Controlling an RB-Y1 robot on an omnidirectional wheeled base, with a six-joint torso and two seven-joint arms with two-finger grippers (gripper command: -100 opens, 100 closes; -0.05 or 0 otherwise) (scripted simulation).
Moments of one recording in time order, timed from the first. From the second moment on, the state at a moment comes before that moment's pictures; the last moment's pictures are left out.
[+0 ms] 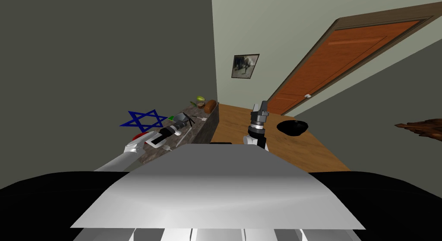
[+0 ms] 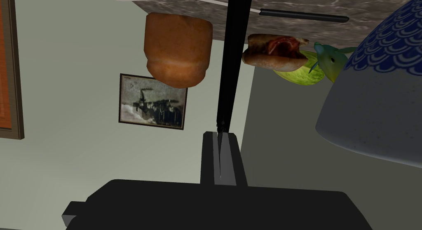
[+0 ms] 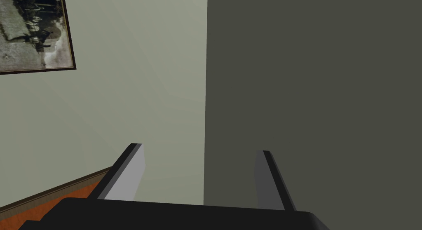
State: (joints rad) left arm 0.37 1.03 -0.03 -1.58 -0.40 -0.43 -0.22; right arm 0.47 -0.01 0.07 -2.27 -0.04 -0.55 0.16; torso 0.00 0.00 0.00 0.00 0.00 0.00
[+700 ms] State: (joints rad) left arm 0.37 1.03 -0.03 -1.58 -0.40 -0.43 -0.22; right arm 0.47 -0.01 0.07 -2.27 -0.04 -0.55 0.16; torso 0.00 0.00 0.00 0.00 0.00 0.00
